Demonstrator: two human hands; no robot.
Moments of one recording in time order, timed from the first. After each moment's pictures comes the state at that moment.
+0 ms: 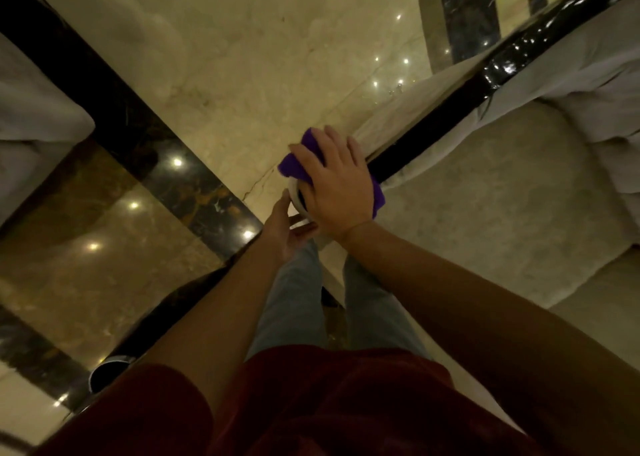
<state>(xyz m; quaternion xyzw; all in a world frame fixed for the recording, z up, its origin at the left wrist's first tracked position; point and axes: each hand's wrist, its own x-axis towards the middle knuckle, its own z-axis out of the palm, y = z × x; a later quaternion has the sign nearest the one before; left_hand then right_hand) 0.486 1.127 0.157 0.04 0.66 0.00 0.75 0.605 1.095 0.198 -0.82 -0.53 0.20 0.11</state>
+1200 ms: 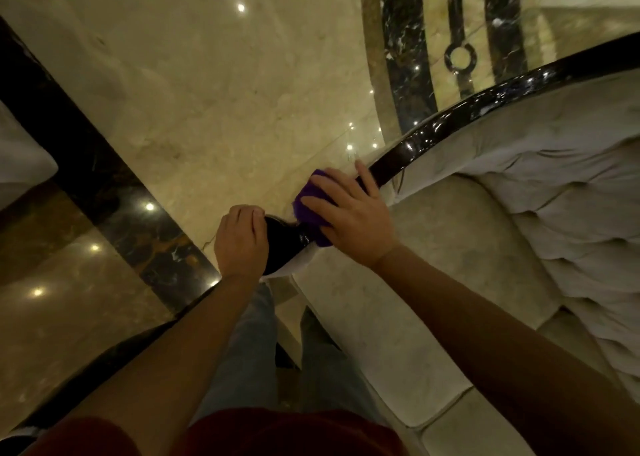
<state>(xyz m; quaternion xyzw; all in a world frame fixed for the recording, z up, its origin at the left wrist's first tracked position) 0.553 1.134 0.165 0.79 0.54 0.03 0.30 0.756 1.041 0.217 -0.72 -0.69 0.09 0.07</state>
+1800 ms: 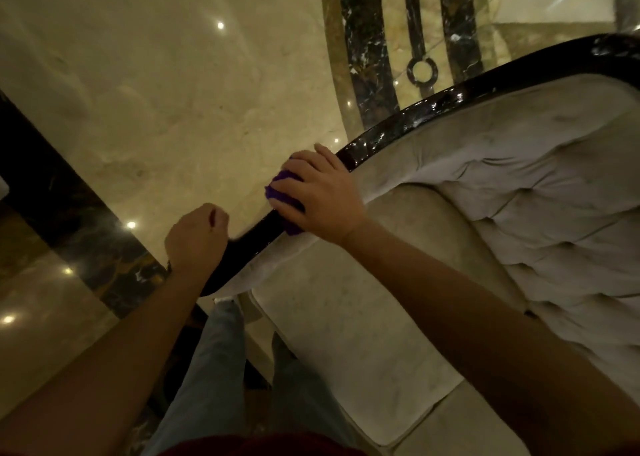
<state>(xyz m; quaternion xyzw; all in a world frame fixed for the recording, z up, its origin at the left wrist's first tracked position) 0.606 1.148 0.159 0.76 0.58 -0.04 0.29 0.828 1.054 0.224 -0.71 -0.68 0.08 0.13</state>
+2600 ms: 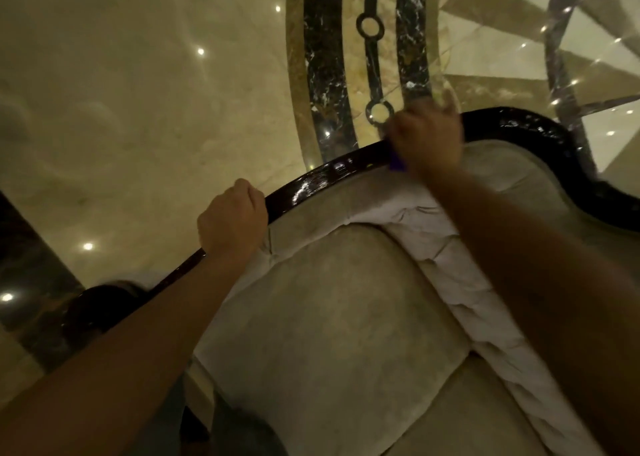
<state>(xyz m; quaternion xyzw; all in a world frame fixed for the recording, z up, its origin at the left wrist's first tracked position) 0.817 1.115 0.207 0.79 0.54 0.06 0.27 1.126 1.031 0.269 -0.84 -0.54 -0.06 -0.08</state>
